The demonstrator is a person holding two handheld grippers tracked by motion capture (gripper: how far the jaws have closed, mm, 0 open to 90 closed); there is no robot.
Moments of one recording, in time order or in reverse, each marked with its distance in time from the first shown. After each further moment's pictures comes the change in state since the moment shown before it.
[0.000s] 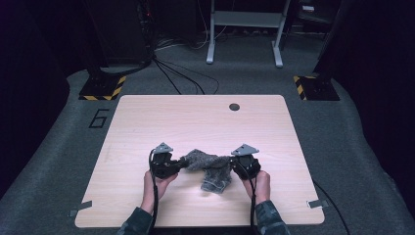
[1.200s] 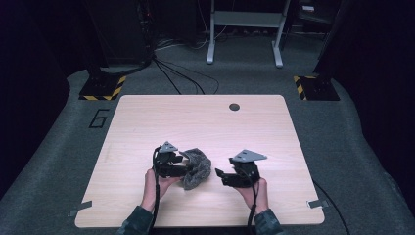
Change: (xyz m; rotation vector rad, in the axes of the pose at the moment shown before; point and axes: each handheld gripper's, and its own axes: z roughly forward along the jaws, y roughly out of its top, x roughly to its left) left arm -0.007 0.007 0.007 0.070 0.055 0.056; right arm 0.024 0.004 -0.036 -0.141 0.240 0.059
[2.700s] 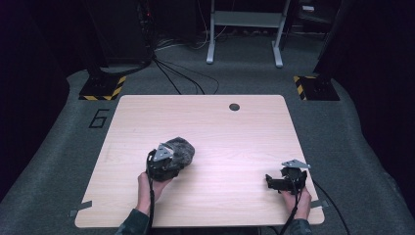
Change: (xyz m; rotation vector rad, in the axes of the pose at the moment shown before) left arm -0.004 -0.014 -0.011 -0.070 0.087 0.136; right arm -0.141 -0.114 -0.034 0.154 -0.389 0.207
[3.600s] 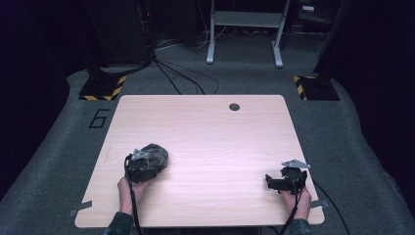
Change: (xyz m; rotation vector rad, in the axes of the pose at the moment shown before) left arm 0.072 -0.056 -0.020 0.081 0.160 -0.215; right arm 0.000 0.000 0.000 -0.003 -0.001 0.003
